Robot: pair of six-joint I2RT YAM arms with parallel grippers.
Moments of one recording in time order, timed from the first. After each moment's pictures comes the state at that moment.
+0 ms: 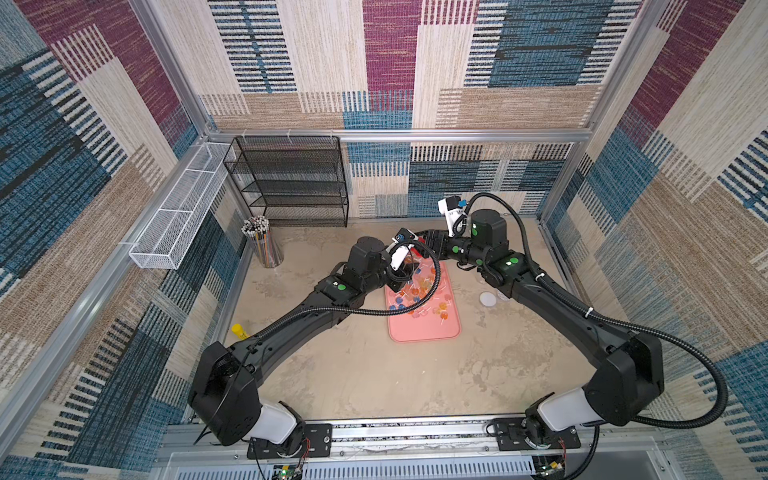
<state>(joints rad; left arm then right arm) -0.68 1.46 1.18 -0.10 0.08 0.16 0.49 1.49 1.30 -0.11 -0.44 0.53</state>
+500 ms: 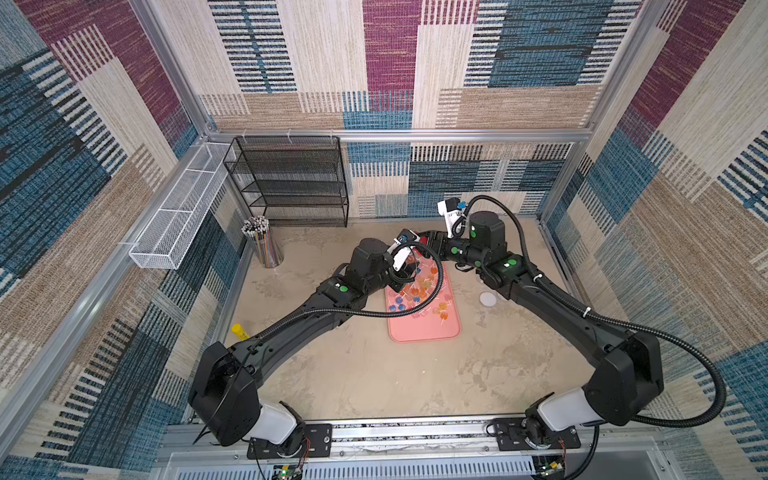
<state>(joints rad) -0.69 1.46 1.18 -0.08 0.04 0.17 0.49 1.48 1.27 -0.07 -0.44 0.56</state>
